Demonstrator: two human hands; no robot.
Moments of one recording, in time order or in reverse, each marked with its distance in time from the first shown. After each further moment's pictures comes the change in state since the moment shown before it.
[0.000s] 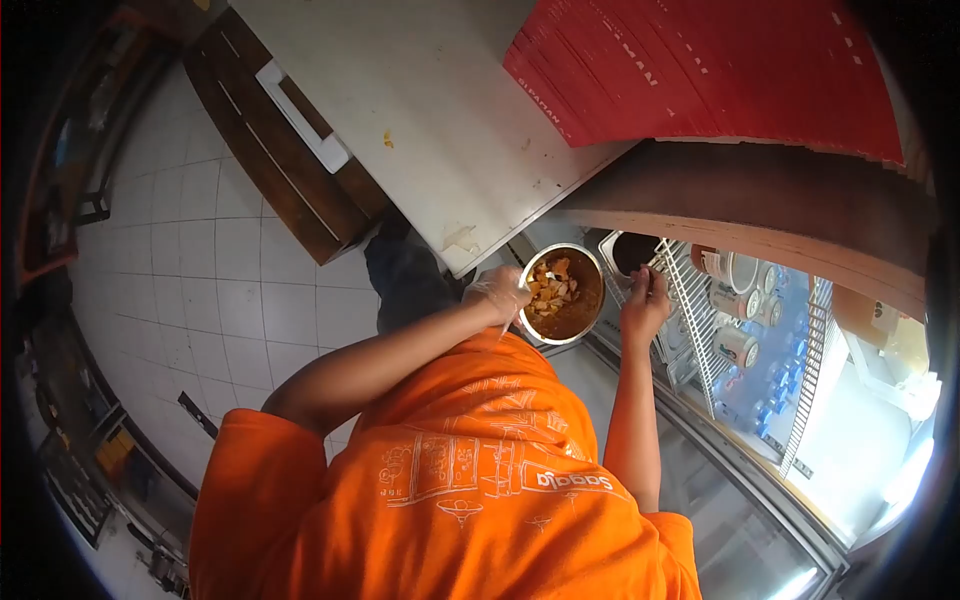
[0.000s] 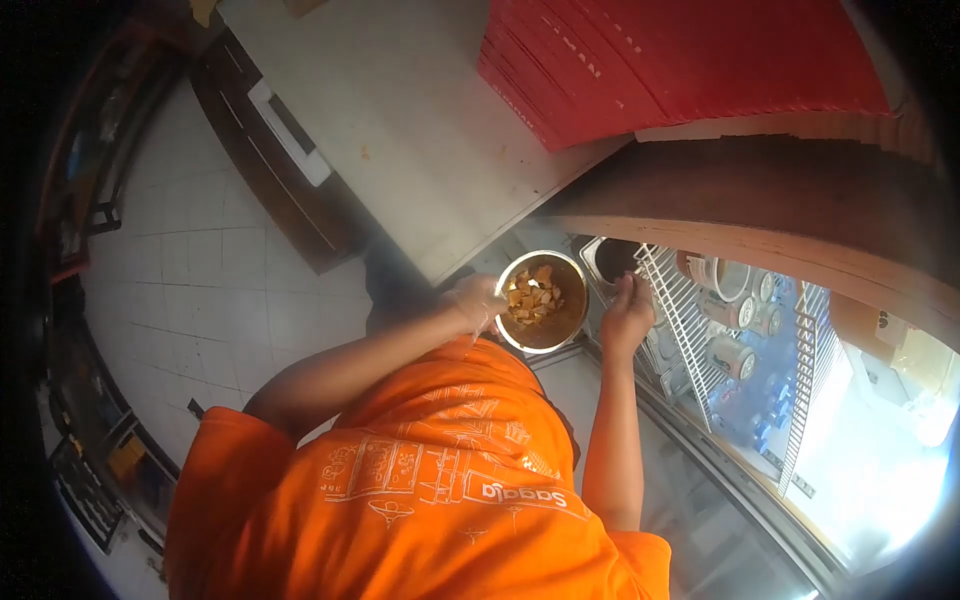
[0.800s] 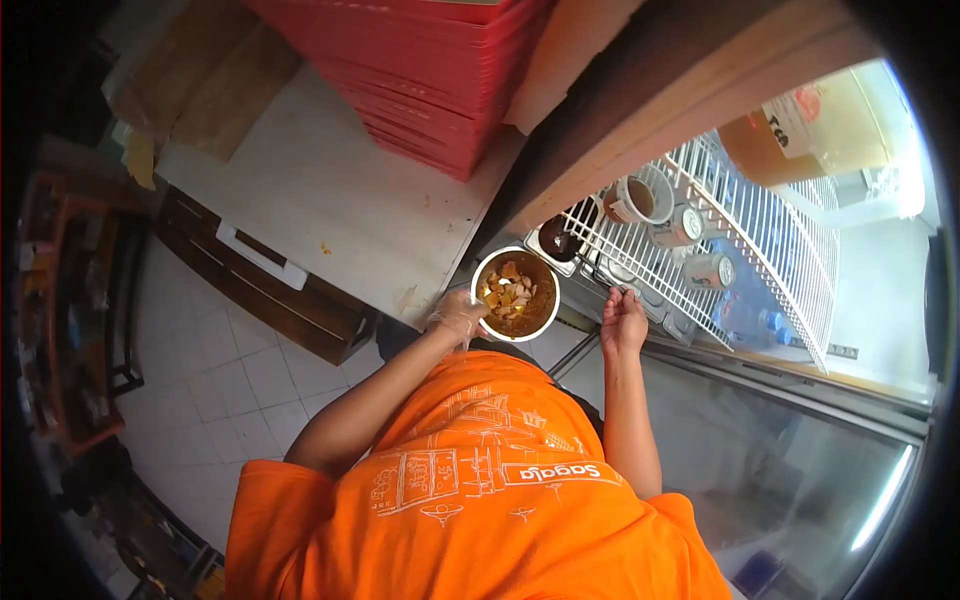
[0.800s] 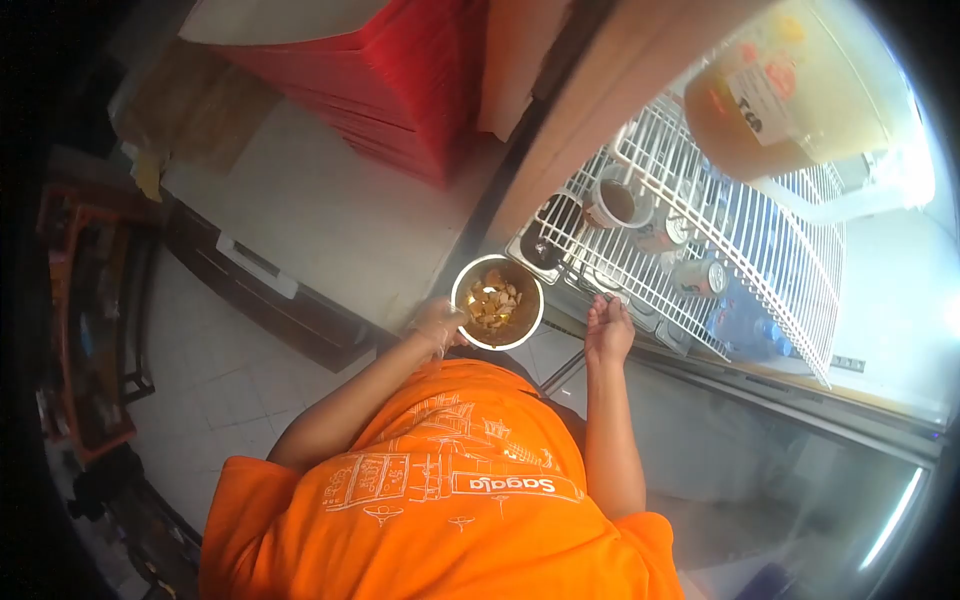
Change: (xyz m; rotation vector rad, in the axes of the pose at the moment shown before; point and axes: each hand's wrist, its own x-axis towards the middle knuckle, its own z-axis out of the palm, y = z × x) left_hand 0.028 0.011 0.009 -0.059 0.002 -0.021; right_hand -0.056 0.056 -0.037 1.457 0.418 0.994
